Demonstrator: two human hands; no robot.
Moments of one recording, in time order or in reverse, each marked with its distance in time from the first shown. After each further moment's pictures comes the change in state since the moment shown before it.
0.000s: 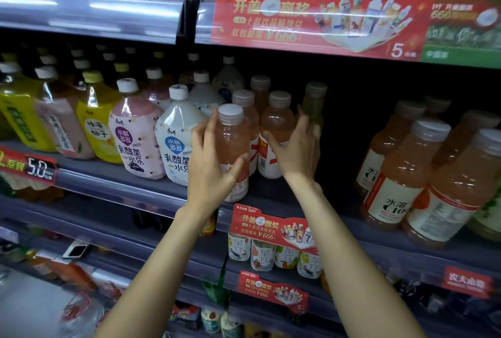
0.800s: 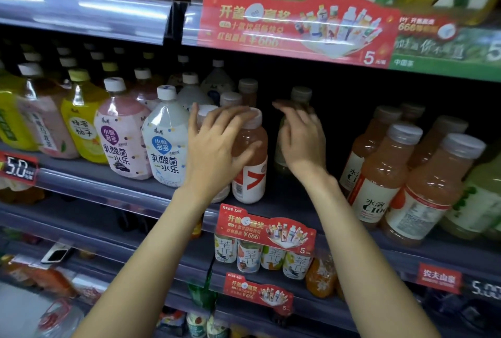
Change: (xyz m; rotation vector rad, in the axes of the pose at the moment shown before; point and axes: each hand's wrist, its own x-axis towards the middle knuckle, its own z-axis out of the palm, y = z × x) left_hand 0.028 0.030 0.007 0.418 0.024 0.358; right_hand 0.012 0.000 -0.052 -0.050 0.012 -0.445
